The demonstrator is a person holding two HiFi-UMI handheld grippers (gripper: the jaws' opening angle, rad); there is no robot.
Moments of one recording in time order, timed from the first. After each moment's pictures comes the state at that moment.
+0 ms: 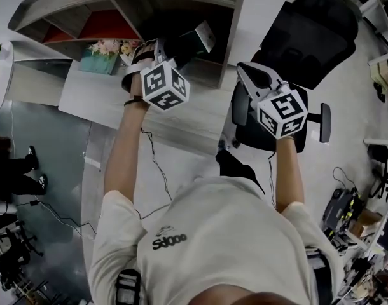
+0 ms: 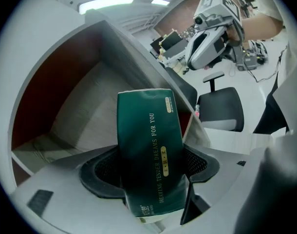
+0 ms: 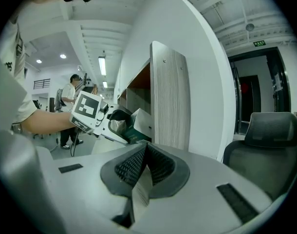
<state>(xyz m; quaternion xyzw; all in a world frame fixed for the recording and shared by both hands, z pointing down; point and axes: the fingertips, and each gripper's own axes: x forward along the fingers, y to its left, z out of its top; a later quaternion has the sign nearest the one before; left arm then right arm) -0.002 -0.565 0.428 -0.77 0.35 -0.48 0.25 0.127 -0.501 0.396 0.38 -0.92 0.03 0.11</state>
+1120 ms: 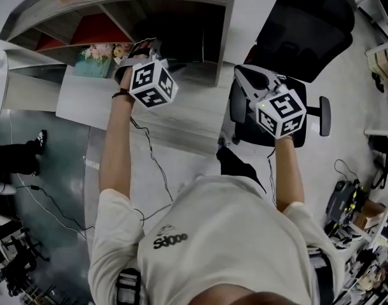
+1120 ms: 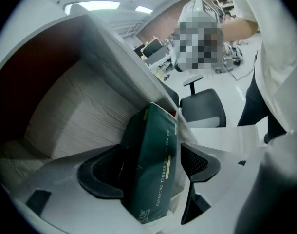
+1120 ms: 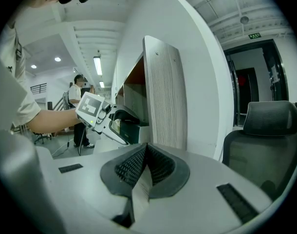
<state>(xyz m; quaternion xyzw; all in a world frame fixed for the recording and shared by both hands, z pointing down) 0.010 -0.564 0.455 -0.80 0.23 -0.49 0.27 0.137 -0.500 0.416 0.38 -0.92 0.06 0.11</state>
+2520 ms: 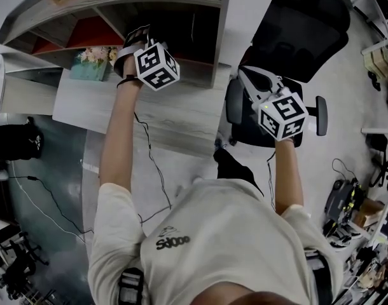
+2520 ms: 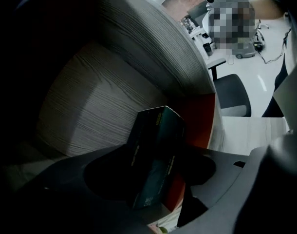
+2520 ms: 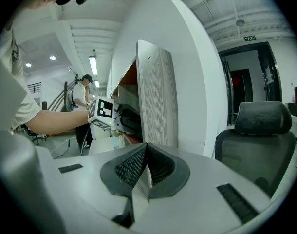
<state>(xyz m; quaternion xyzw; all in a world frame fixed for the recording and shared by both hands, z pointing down) -0.004 -0.634 0.443 -0.74 0.34 -0.51 0.28 0.159 -0.501 0.413 0.41 -0.90 0.07 0.11</state>
